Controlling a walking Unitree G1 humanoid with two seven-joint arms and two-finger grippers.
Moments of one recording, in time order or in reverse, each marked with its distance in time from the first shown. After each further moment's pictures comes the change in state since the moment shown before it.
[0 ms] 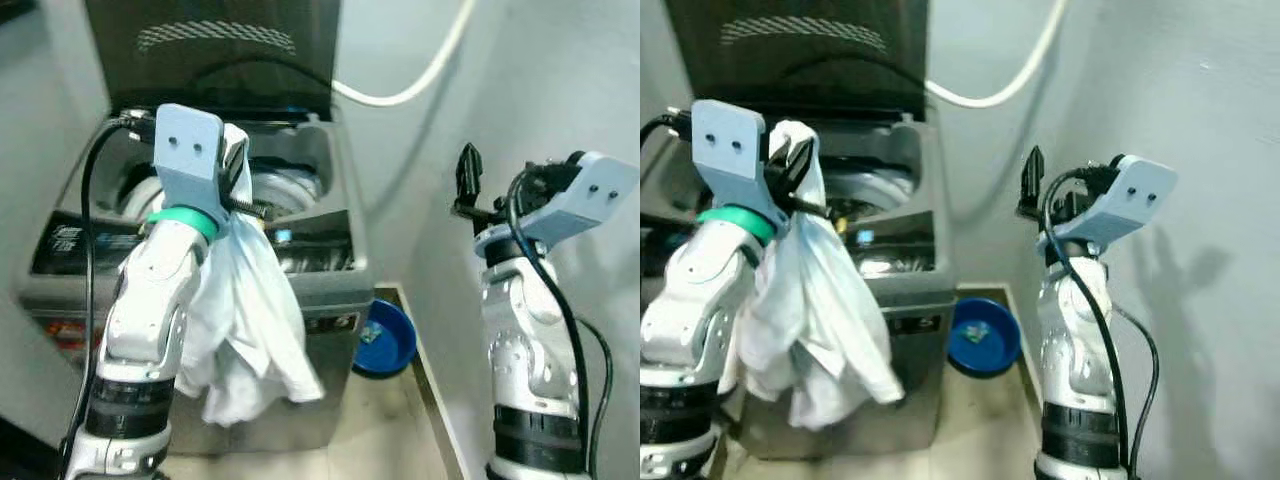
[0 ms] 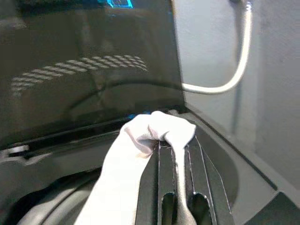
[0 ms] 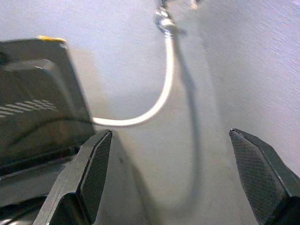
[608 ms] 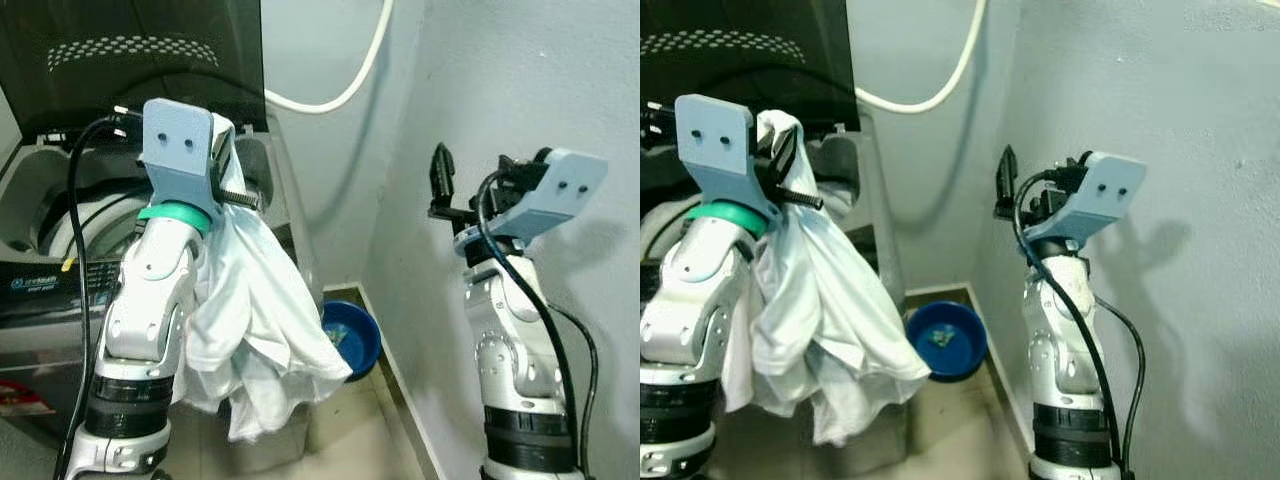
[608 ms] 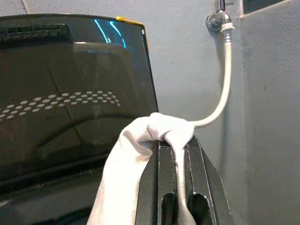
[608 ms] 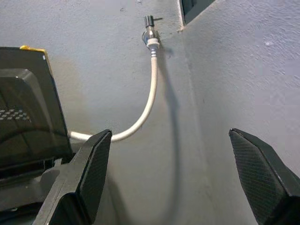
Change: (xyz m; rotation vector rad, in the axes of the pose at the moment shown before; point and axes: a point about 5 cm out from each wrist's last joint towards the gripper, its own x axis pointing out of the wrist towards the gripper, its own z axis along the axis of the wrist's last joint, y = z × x) left arm 0.001 0.002 0.006 0.046 -0.062 0.072; right arm -0.002 0.016 -0.003 -0.047 -0.001 0.099
